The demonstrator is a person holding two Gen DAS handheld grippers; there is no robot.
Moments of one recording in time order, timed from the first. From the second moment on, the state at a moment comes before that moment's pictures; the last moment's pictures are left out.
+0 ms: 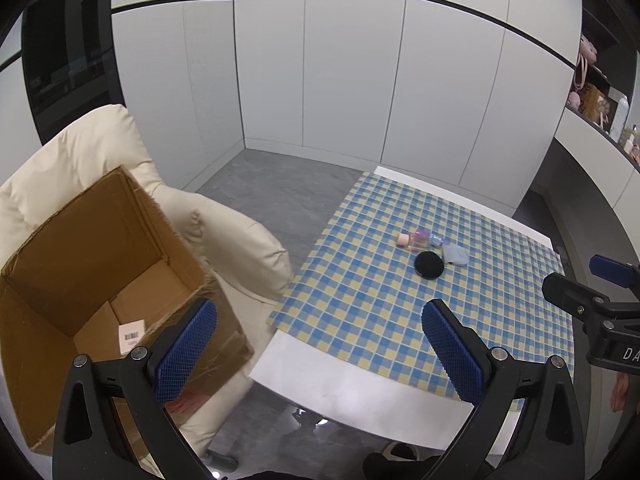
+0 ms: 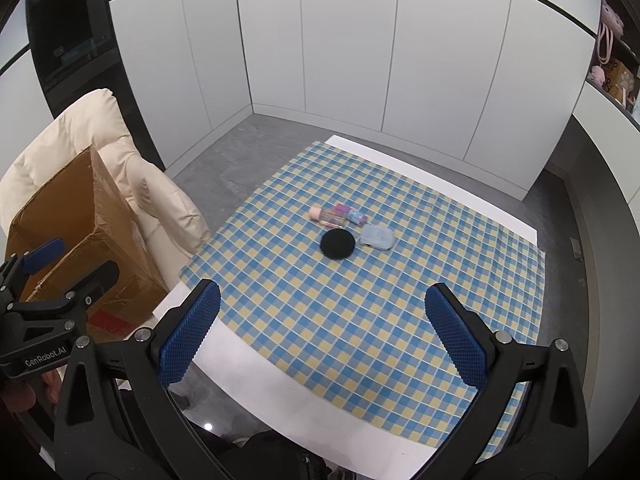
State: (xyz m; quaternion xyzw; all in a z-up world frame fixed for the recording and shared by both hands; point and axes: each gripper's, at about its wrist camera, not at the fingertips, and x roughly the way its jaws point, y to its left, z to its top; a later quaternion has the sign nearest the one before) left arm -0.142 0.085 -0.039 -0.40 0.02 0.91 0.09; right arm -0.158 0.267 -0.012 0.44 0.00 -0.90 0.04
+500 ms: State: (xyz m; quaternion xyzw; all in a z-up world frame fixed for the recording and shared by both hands) left arm -0.141 0.125 -0.041 -0.40 0.03 0.91 0.12; right arm -0.146 0.306 -0.015 0.44 -0.01 -0.90 0.02
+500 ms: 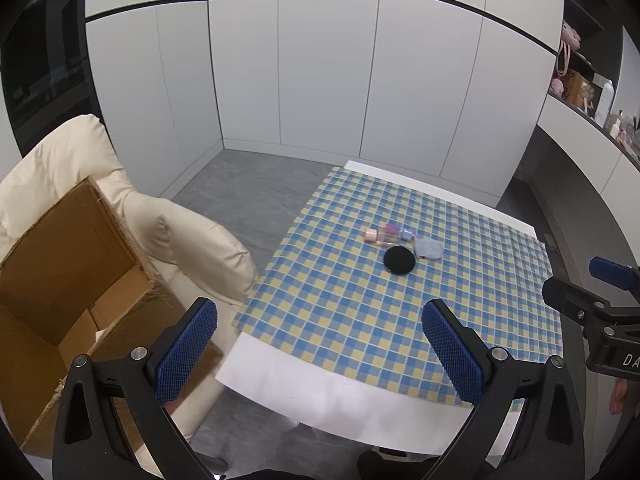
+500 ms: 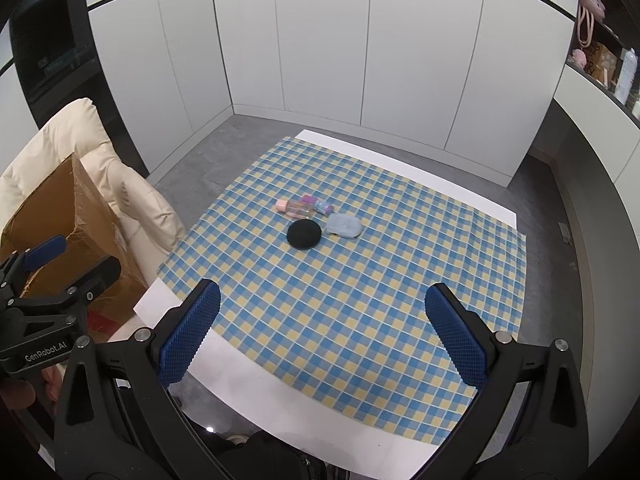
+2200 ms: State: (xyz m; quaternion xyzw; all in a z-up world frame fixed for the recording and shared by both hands) left arm -0.149 0.206 -0.099 -0.46 0.08 0.87 0.17; right arm -0.152 0.392 -0.076 0.51 -0.06 -0.86 -0.04
